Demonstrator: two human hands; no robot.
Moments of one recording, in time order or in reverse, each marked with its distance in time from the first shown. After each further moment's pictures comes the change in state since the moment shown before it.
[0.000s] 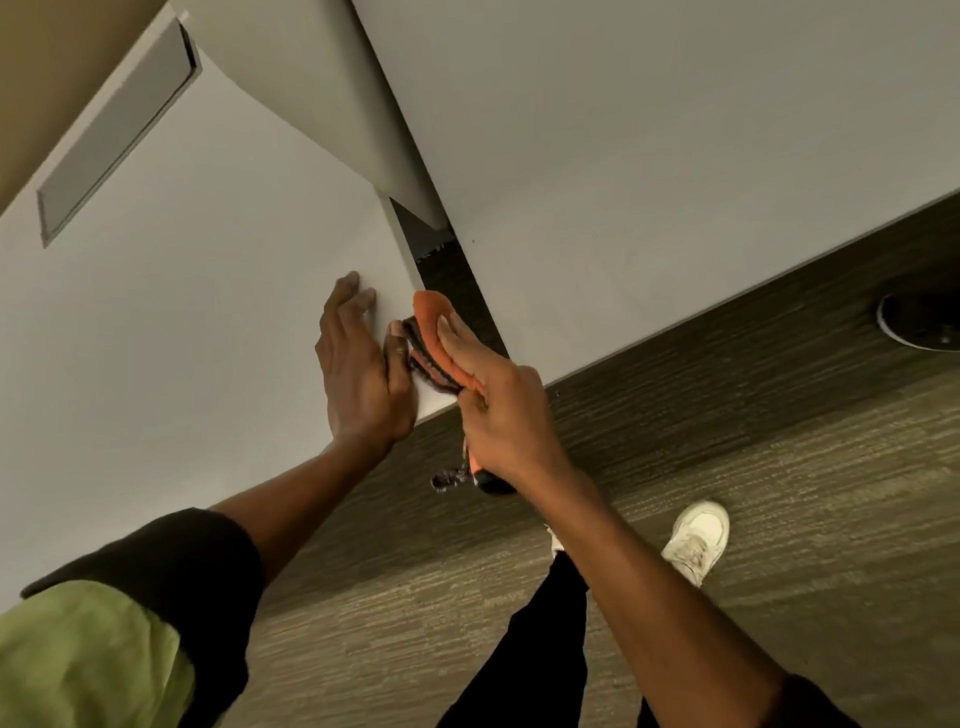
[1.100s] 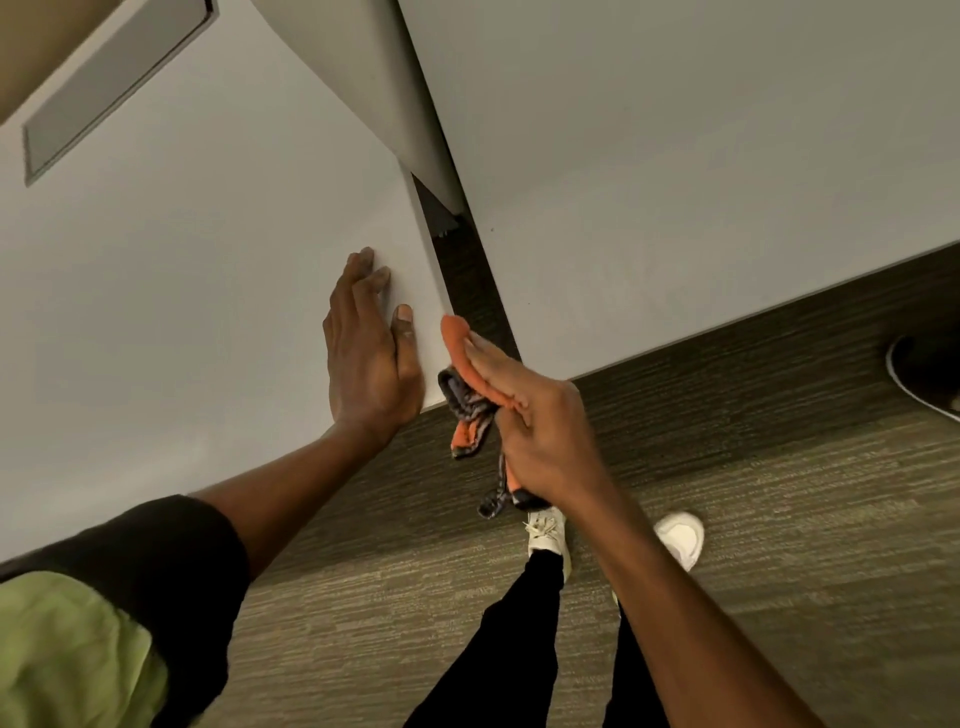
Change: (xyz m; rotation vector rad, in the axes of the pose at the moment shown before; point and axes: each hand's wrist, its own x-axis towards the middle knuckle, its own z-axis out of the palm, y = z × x) left_hand -0.002 0.003 0.001 -0.015 0.028 -0.016; right_hand -0.013 0.021 -0.015 0.034 -0.092 0.021
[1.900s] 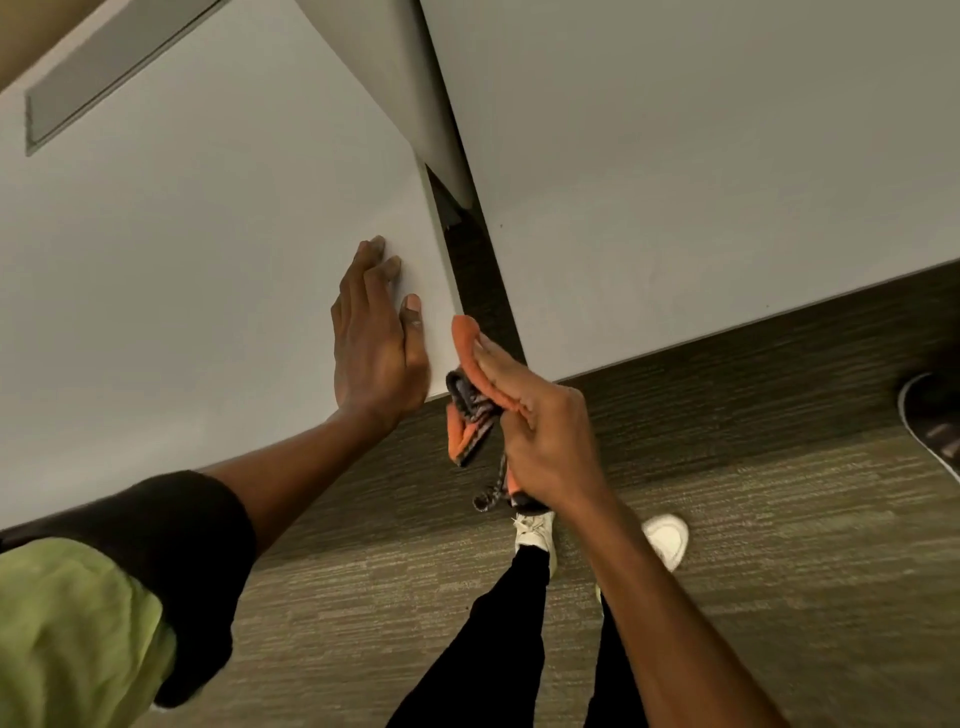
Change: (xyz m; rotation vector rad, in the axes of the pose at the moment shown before) left_hand -0.001 -0.002 0.000 0.002 -0.001 0.009; right_hand -0.011 -0.004 0.002 -0.024 0.018 0.012
